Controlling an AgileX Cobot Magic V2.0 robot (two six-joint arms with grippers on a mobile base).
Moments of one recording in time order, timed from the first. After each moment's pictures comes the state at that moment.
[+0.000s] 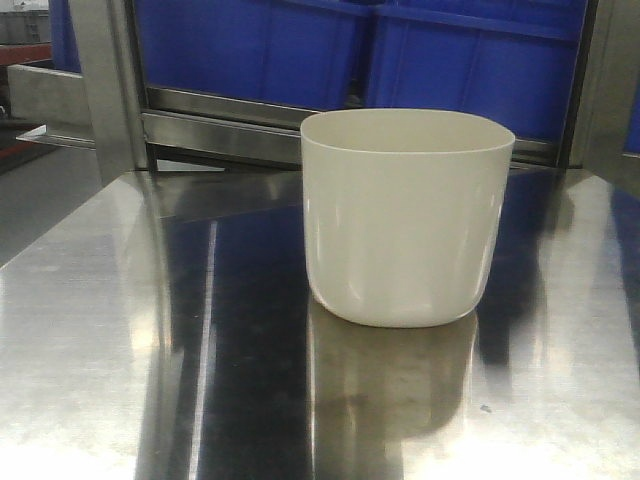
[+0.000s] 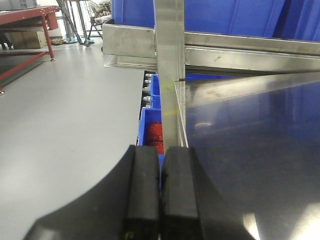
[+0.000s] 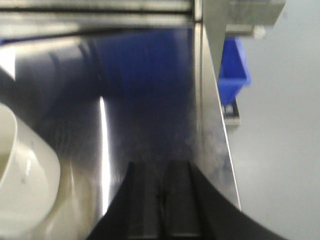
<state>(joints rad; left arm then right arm) -0.09 -0.01 0.01 0.00 0.16 0.04 0.04 0.87 -0.87 0.00 0.70 0.18</state>
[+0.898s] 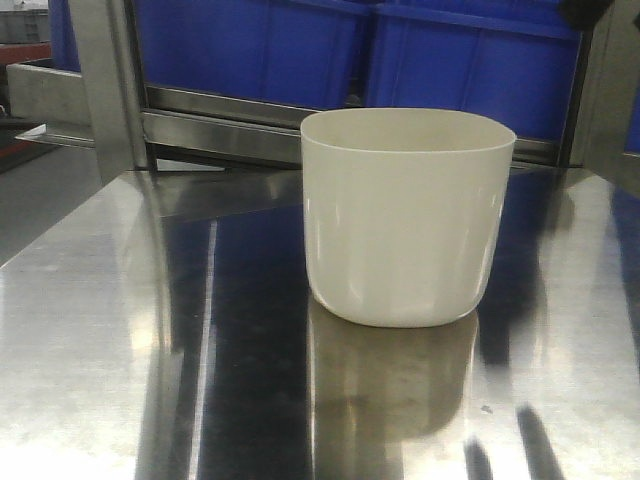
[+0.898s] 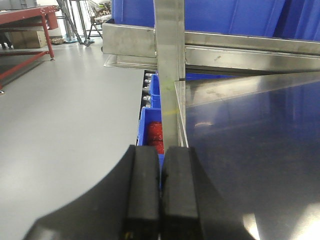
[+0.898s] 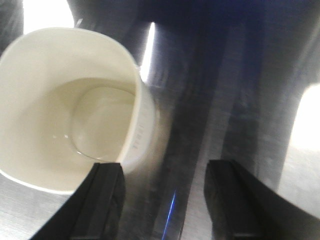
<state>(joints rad) -0.09 -0.01 0.01 0.00 0.16 0.04 0.31 1.29 -1.23 0.11 0.96 0.11</state>
